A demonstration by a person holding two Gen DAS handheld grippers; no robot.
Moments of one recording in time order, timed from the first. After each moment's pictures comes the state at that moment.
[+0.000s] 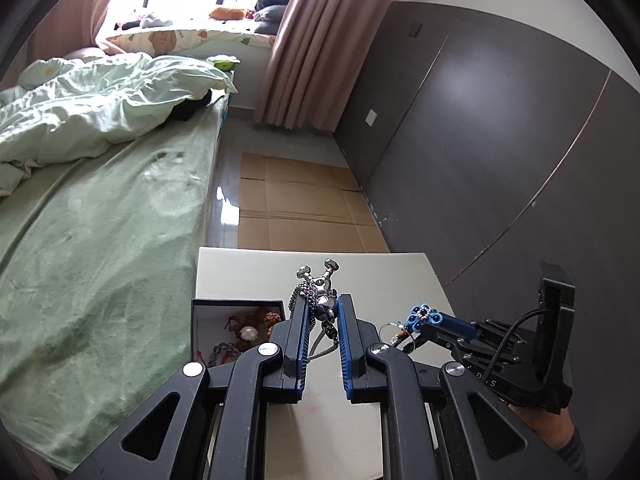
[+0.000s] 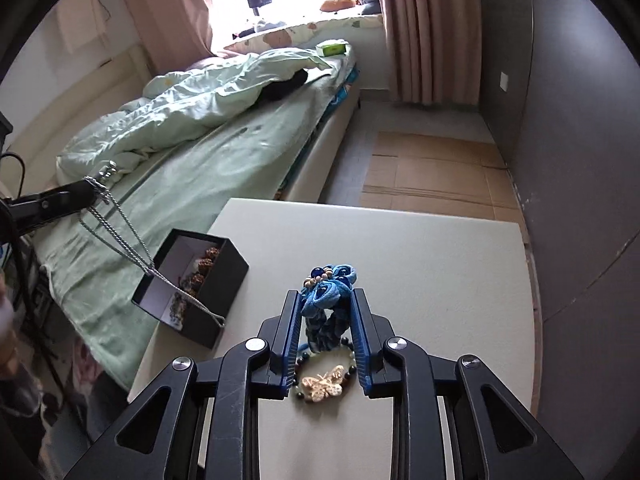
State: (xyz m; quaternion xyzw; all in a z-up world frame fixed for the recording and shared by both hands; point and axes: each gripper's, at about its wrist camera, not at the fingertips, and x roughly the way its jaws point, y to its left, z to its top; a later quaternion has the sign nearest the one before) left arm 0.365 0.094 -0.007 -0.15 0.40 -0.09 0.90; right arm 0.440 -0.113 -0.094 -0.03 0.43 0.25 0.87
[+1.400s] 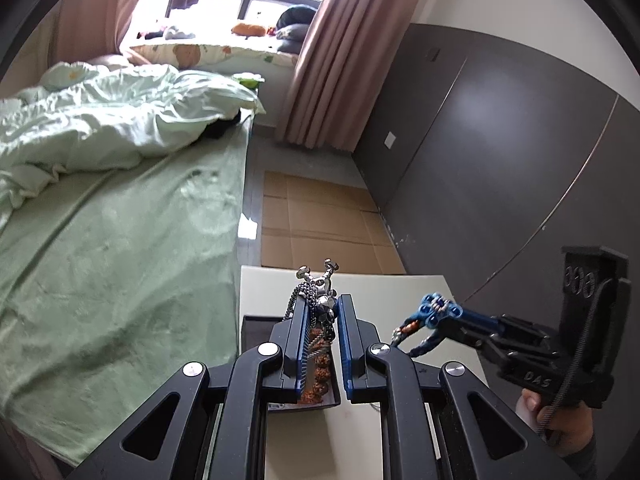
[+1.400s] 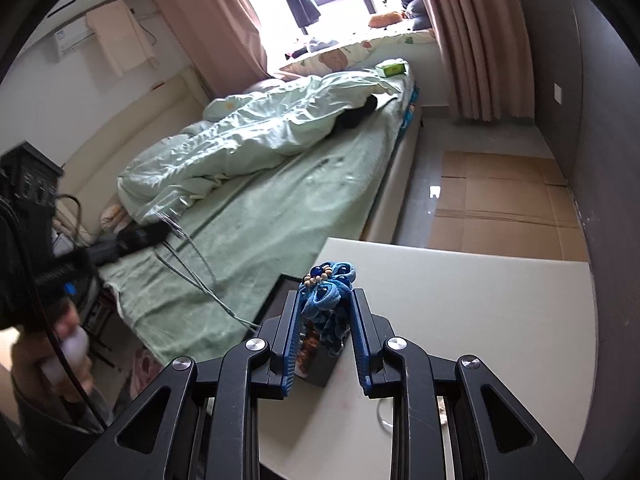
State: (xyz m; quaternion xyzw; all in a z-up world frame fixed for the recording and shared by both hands) left arm 0.350 0.140 0.011 -0.16 0.37 -0.06 0.91; right arm 0.428 -0.055 -0.038 0.03 0.40 0.35 0.85
